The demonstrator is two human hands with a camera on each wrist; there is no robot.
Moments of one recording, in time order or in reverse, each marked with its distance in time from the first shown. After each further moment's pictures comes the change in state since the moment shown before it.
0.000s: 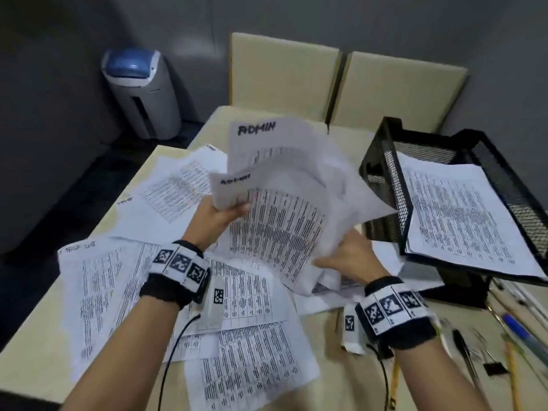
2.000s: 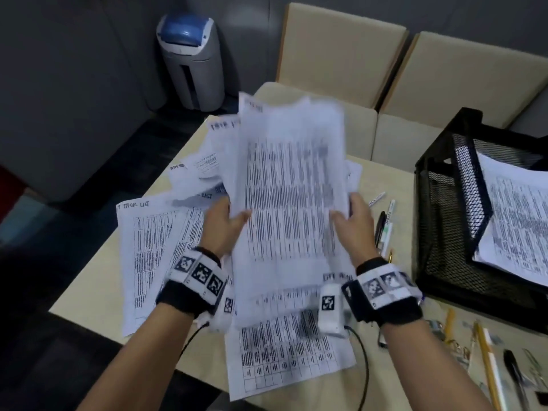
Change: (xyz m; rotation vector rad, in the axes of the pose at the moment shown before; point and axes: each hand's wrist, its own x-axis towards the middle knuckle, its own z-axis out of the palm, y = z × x) left_hand -0.053 -0.035 -0.040 0.319 0.305 -0.280; right_hand 0.020 -0.077 0.057 0.471 0.184 -0.022
